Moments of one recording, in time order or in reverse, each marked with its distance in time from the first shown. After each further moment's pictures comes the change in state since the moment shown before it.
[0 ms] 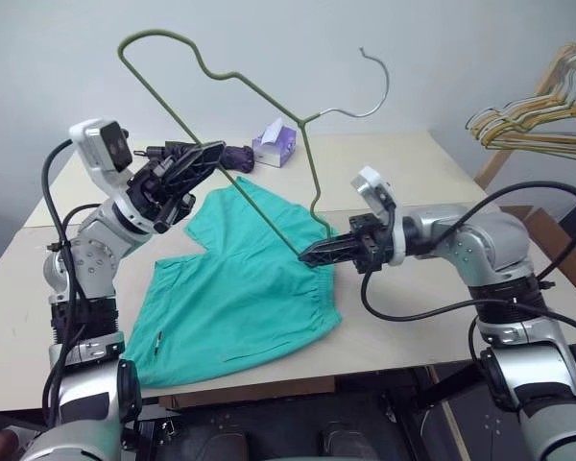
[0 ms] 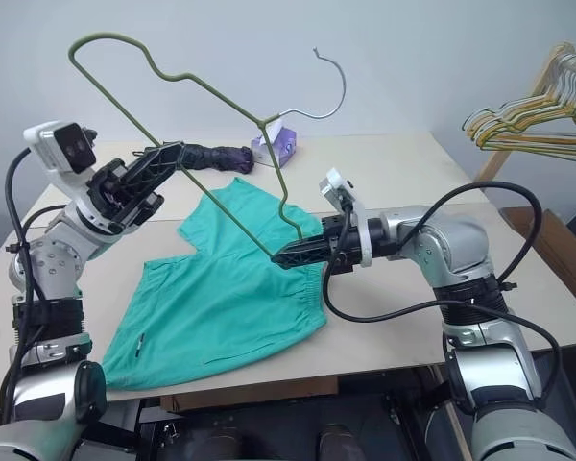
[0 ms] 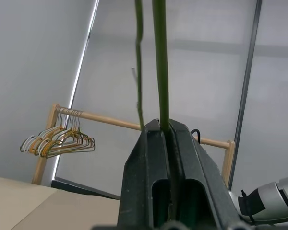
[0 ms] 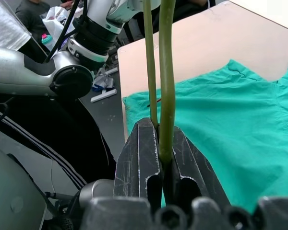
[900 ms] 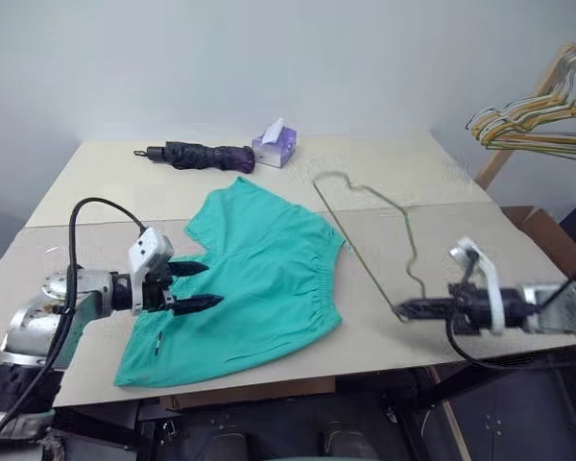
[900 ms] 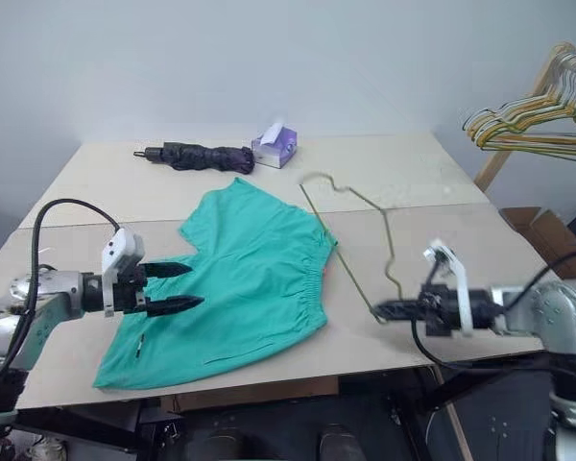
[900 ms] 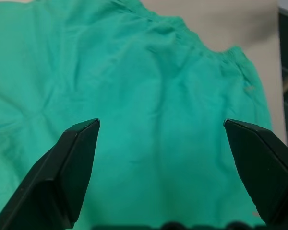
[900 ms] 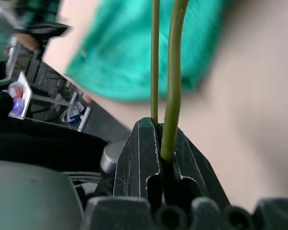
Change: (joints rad) left arm 0.447 0.402 -0.268 -0.256 0.541 -0.126 0.016; right arm 0.558 -0.406 -0.366 -0.115 0.251 0.515 -0.225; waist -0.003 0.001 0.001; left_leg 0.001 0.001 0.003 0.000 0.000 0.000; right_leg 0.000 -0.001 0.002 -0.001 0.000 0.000
